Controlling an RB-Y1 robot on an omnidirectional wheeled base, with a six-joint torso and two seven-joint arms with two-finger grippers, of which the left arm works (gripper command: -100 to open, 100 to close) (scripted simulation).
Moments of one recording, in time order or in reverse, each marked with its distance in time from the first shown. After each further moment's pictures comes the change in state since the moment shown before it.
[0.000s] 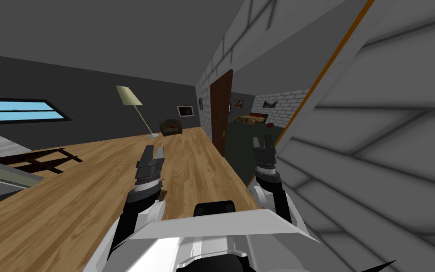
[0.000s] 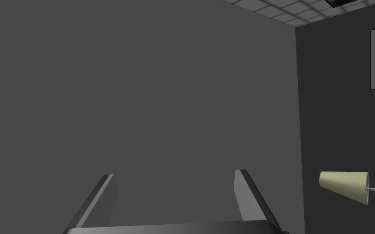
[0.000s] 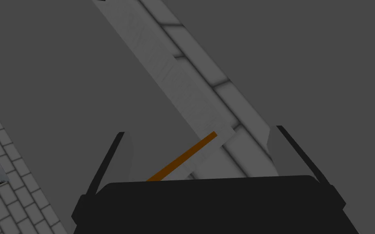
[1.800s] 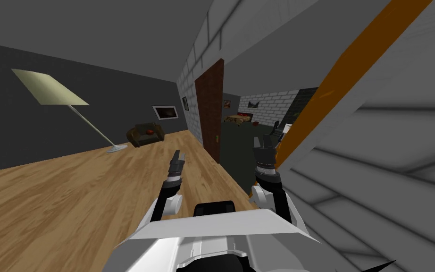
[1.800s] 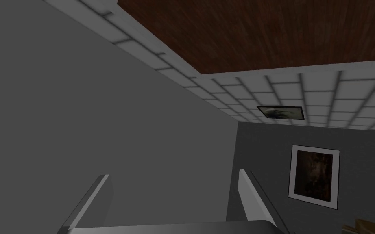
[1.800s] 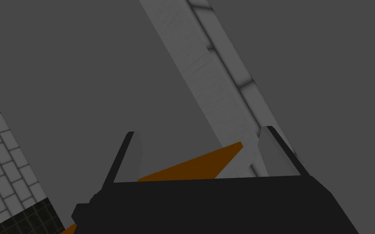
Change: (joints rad) arm -0.178 0.062 -0.150 0.392 0.082 -0.041 0.015
